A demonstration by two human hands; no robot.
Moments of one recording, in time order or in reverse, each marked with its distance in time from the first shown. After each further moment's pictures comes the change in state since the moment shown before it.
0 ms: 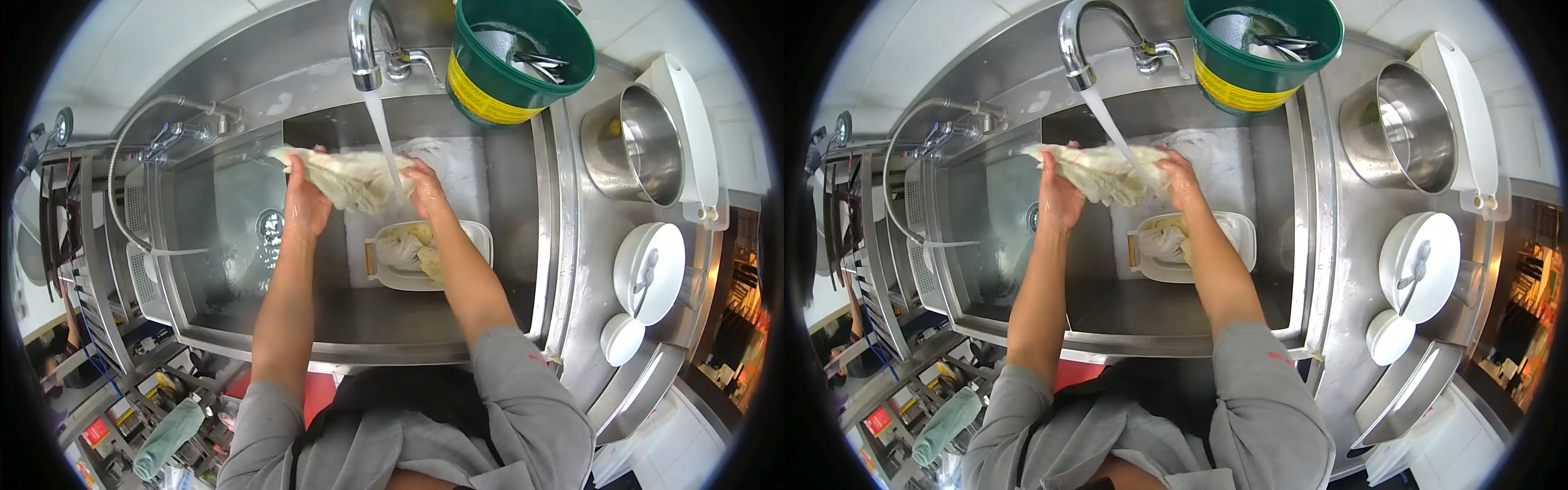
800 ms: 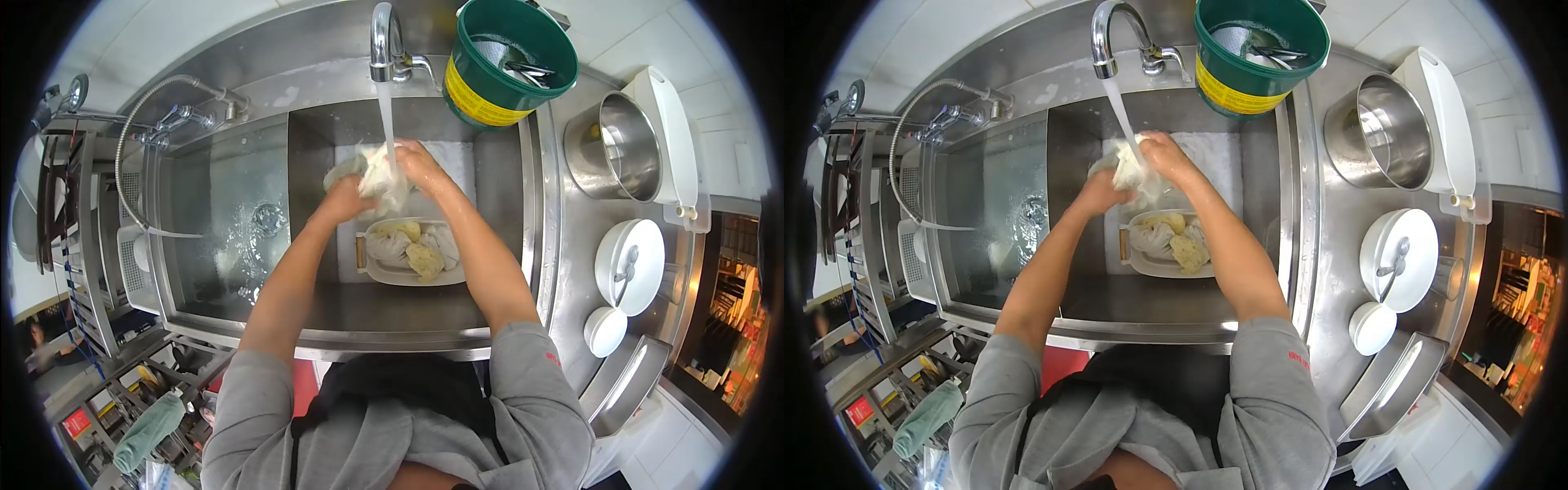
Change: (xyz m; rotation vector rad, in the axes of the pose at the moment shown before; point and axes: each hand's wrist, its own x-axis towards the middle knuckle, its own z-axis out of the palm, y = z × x) left_hand 0.018 -0.056 -0.039 1.775 -0.329 0.097; right_hand -0.020 -0.080 0.022 -0.447 -0.318 -0.127
